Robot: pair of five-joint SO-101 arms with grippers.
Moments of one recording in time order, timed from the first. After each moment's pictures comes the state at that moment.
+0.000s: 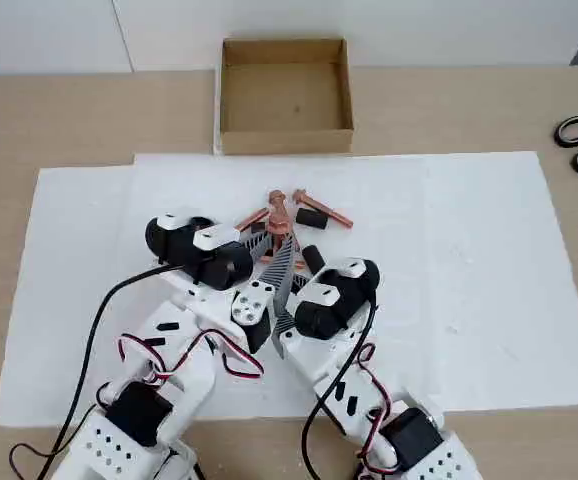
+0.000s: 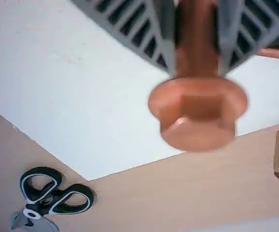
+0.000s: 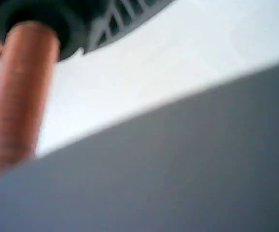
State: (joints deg) left arm 30.6 -77.0 74.5 25.5 15.8; right arm -39.7 -102.6 96.0 29.4 -8.2
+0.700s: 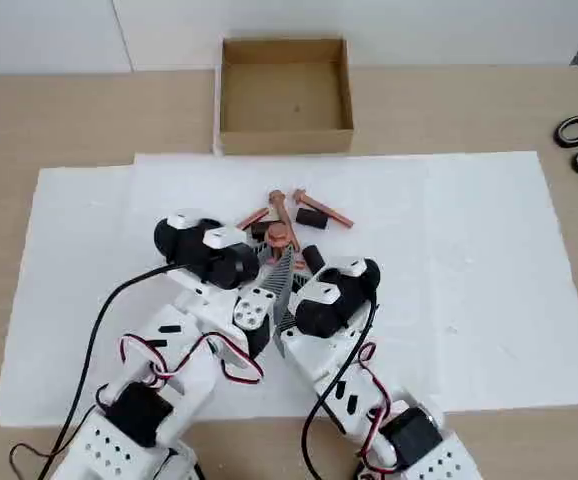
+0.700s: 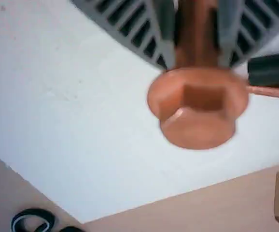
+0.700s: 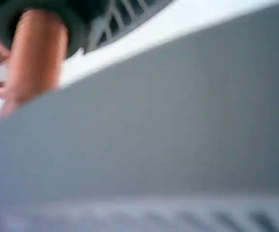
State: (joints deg) left arm 30.8 -77.2 74.5 31.8 15.8; right arm -38.9 -102.5 96.0 29.4 -8.2
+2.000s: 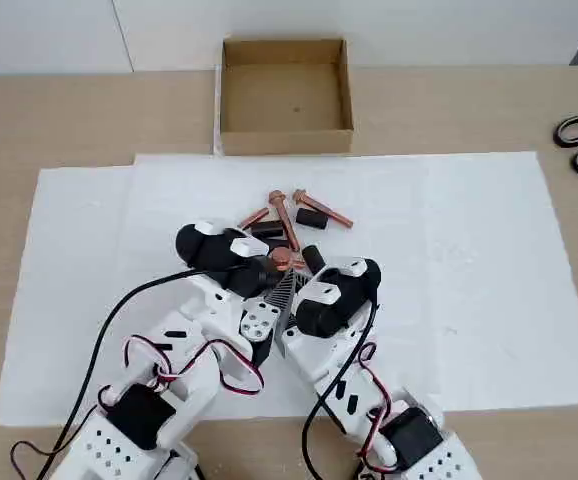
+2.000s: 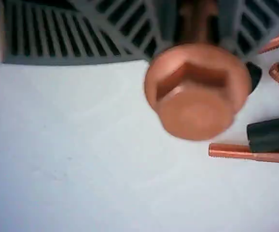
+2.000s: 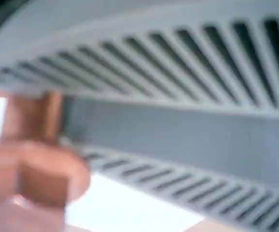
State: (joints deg) left arm 33.0 -77.4 74.5 39.3 12.0; right arm -38.8 -102.5 96.1 29.5 -8.2
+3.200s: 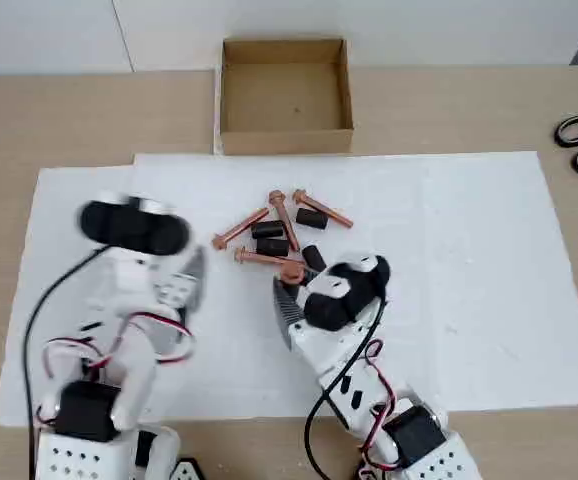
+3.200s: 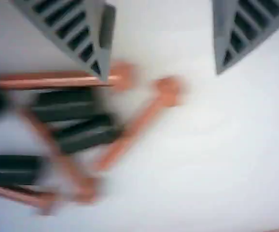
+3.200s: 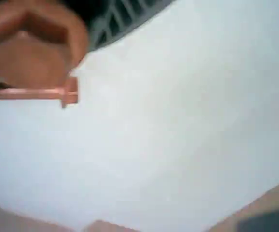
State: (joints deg) left arm 2.2 -77.5 62.5 58.6 0.7; right arm -35.2 -102.5 96.1 29.5 -8.2
